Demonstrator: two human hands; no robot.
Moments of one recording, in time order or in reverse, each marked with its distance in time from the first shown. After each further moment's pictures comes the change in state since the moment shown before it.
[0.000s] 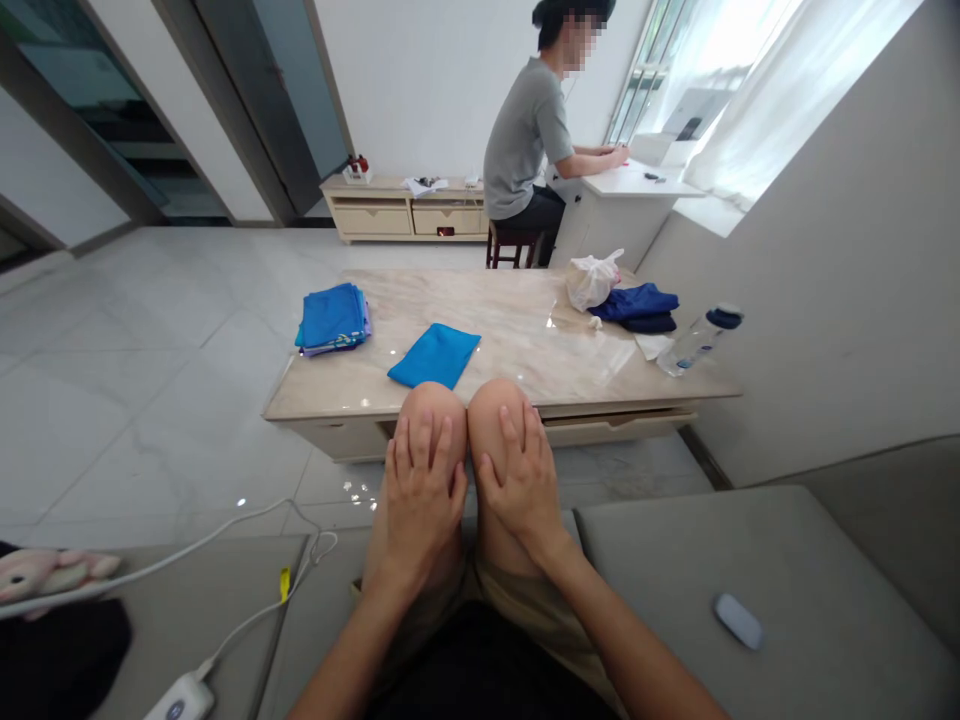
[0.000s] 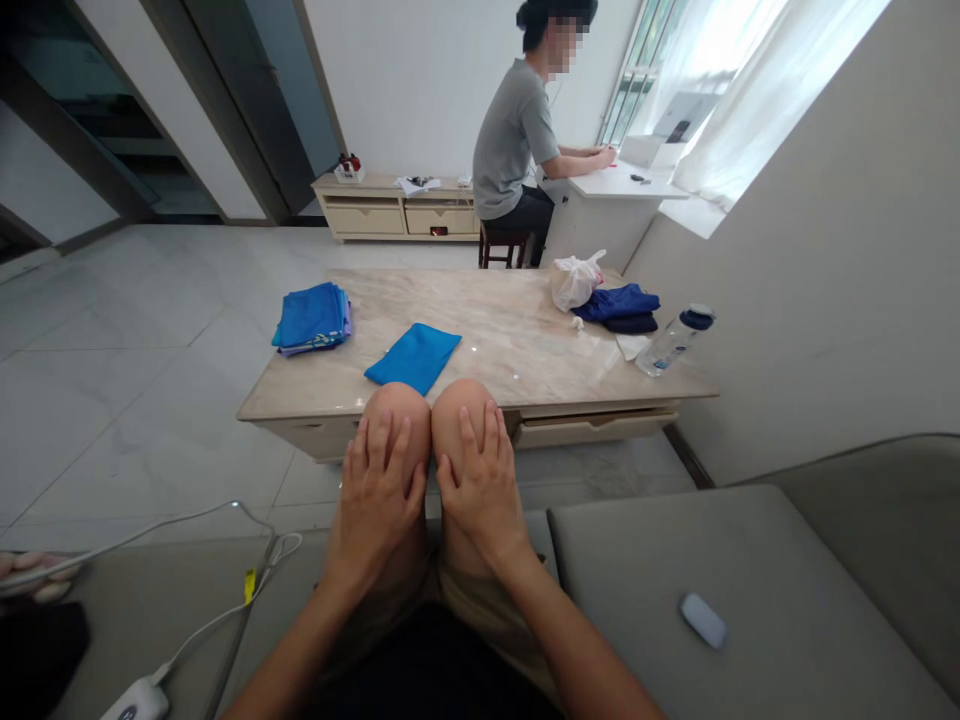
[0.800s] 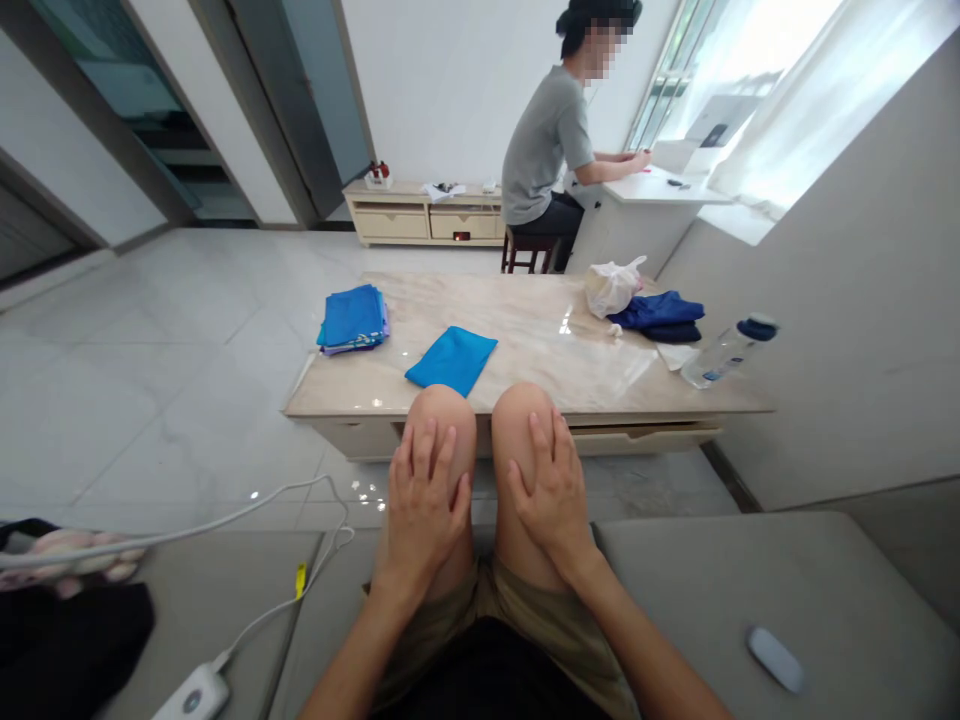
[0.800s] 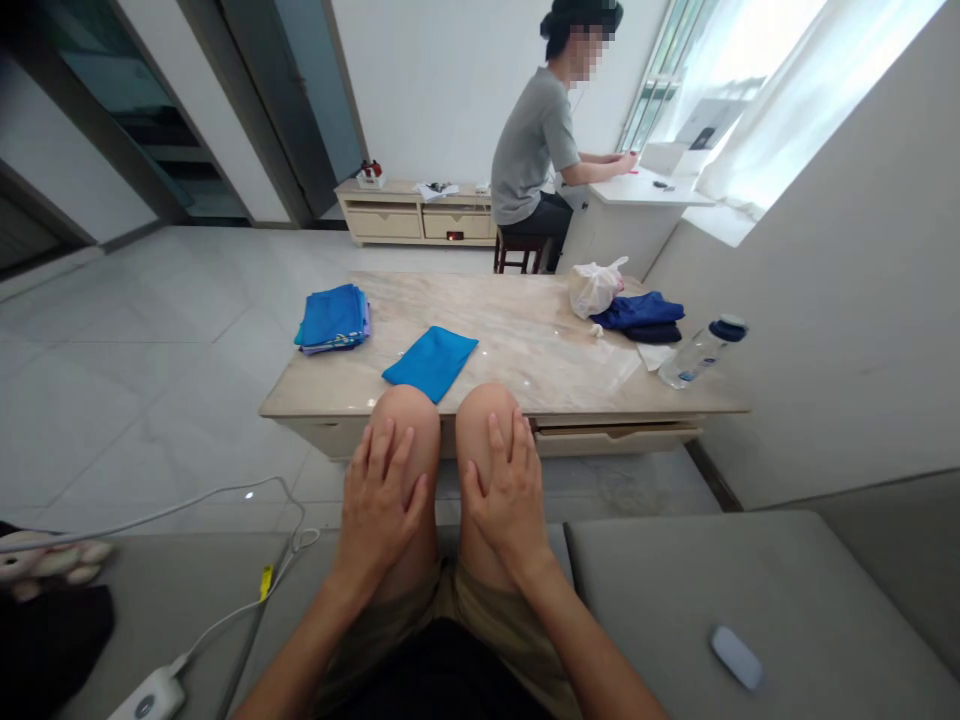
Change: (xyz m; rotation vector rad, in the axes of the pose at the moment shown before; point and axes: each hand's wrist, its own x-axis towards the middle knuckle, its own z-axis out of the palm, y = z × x) left_hand -0.014 -0.024 0.000 -0.027 0.059 0.016; right_hand -0.002 0.007 -0.004 -0.017 0.048 0.014
